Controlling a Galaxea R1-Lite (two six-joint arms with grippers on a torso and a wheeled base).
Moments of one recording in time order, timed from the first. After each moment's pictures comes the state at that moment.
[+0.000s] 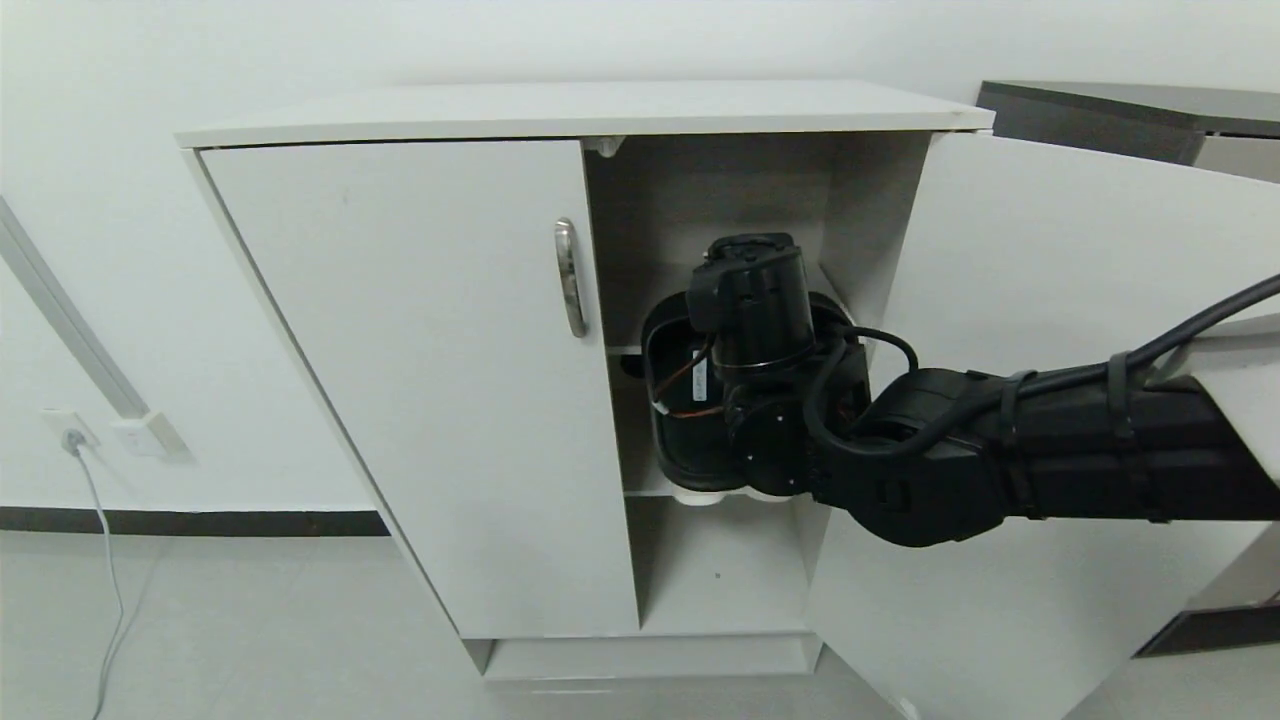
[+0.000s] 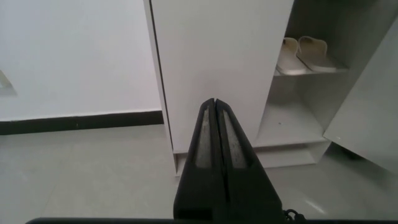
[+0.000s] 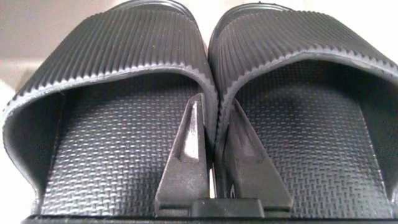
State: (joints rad) left arm 0.00 0.00 0.00 0.00 -0.03 0.02; right arm 0.88 2.07 -1.57 -0.27 -0.88 0.21
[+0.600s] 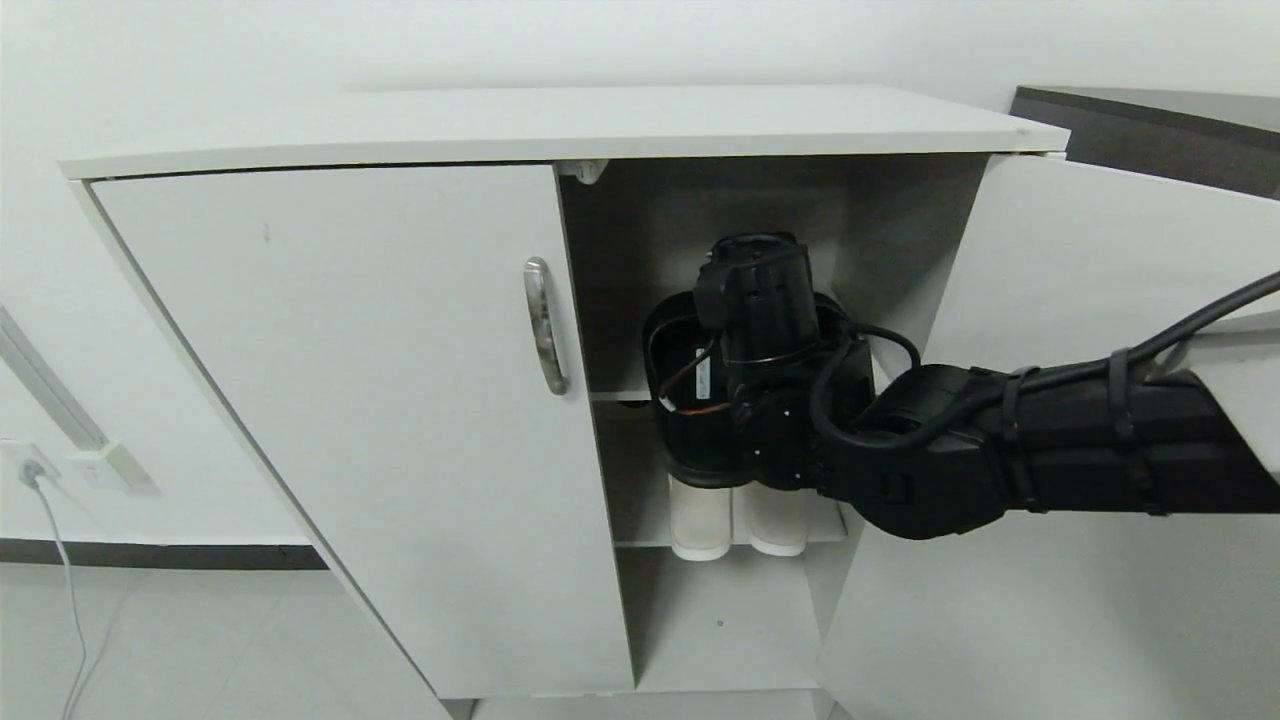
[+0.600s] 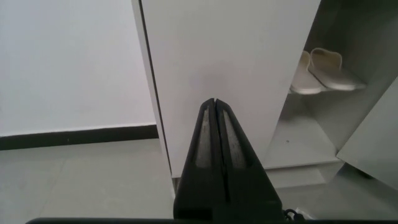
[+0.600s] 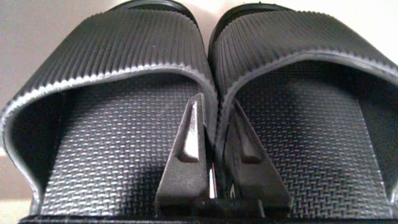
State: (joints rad) left arm 0.00 0.00 0.00 0.00 -0.03 0.02; right arm 0.86 2.07 -1.57 -0.27 -0.83 0.21
